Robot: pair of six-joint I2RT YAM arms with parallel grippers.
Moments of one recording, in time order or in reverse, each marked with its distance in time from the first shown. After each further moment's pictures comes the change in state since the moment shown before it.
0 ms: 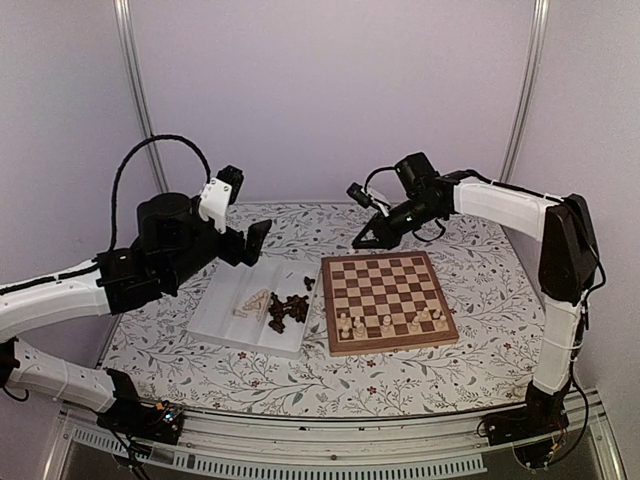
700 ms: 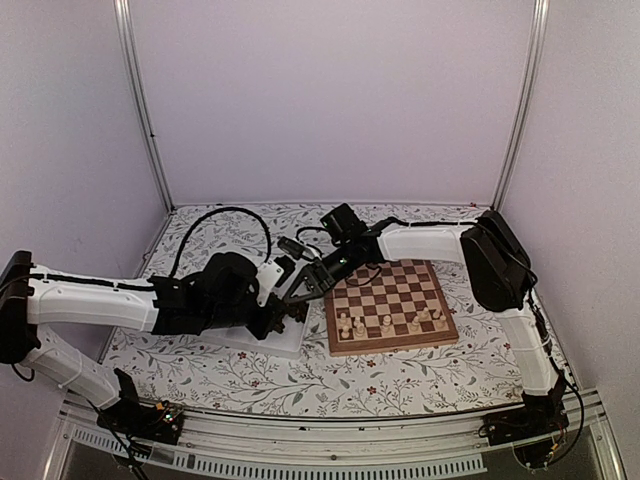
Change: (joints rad) left arm -0.080 0.264 -0.111 -0.132 0.279 -0.206; right arm 0.250 0.351 0.129 0.258 -0.518 0.483
